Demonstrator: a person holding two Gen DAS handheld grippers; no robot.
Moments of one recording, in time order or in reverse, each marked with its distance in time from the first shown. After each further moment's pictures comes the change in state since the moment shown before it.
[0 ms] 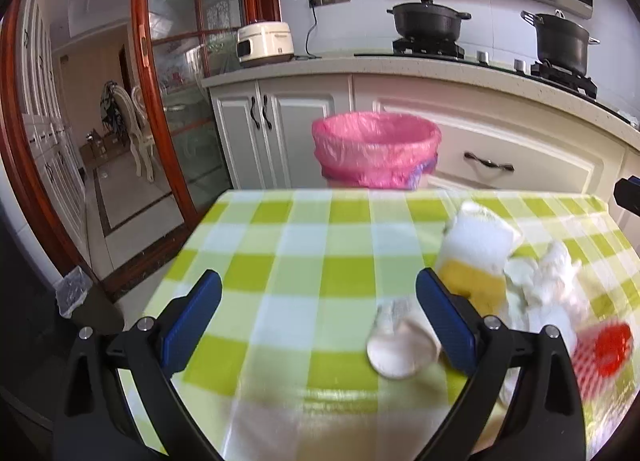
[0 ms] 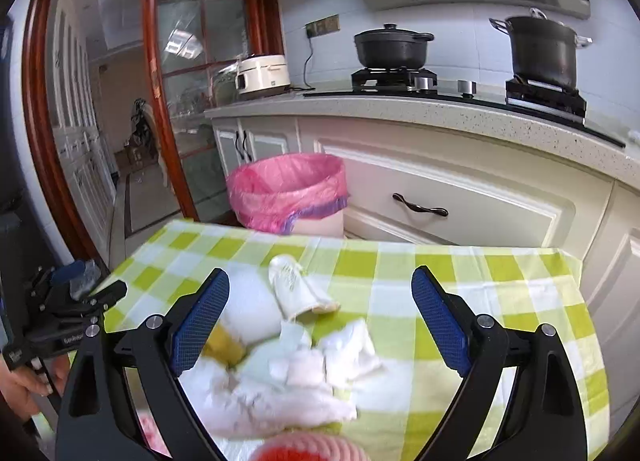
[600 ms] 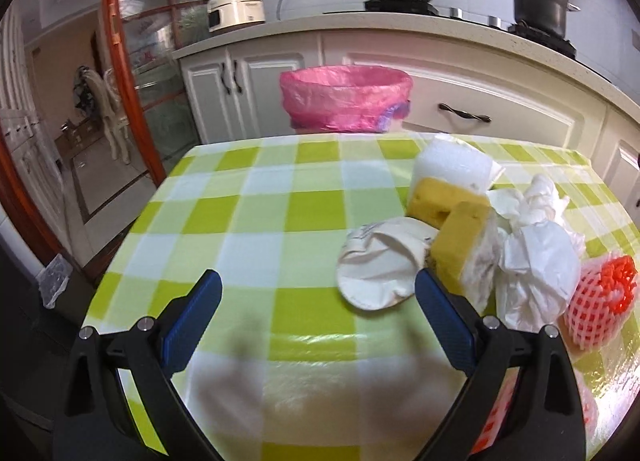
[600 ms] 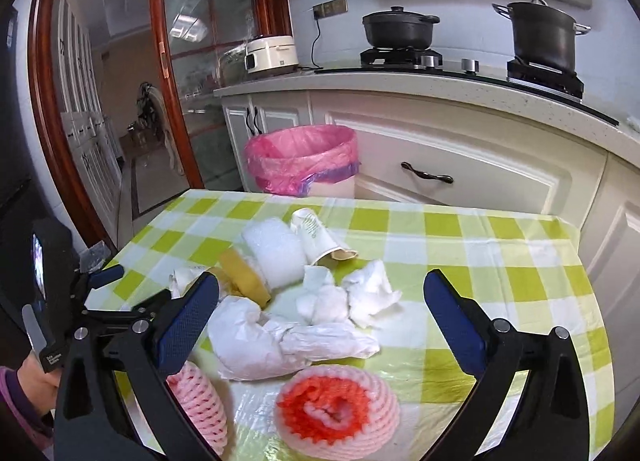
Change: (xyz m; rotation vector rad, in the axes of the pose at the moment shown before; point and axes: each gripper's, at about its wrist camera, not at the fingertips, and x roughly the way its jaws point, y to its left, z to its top) left arm 0.022 -0.017 -0.034 0.055 0.101 -0.090; right arm -0.024 0.019 -0.024 0.047 0.060 0.033
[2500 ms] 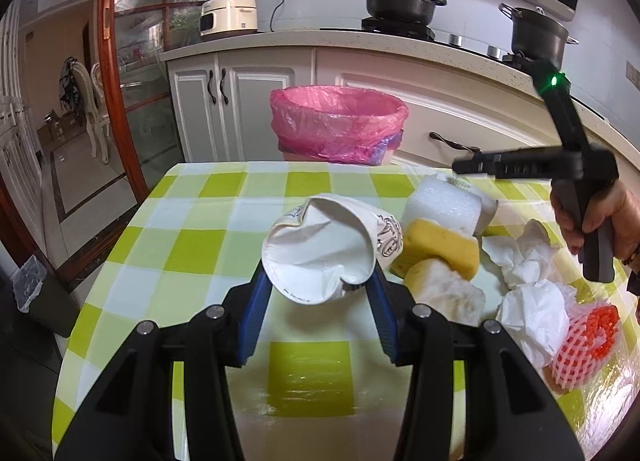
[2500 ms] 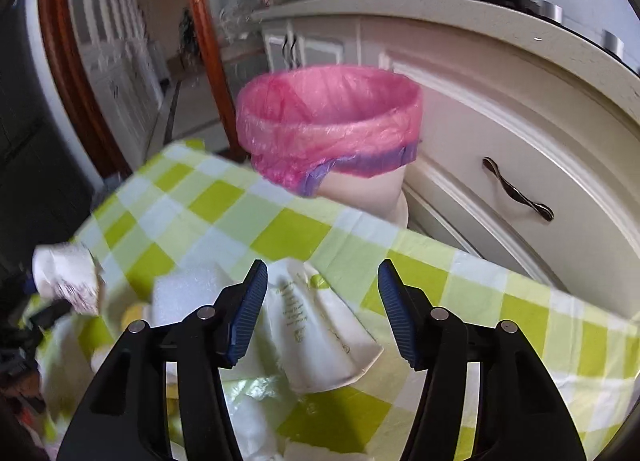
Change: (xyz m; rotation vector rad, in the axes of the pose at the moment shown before) left arm 0.012 0.021 0.027 -0.071 -0.051 -0.088; right arm 0.218 -0.021 0.072 -0.241 0.316 0.174
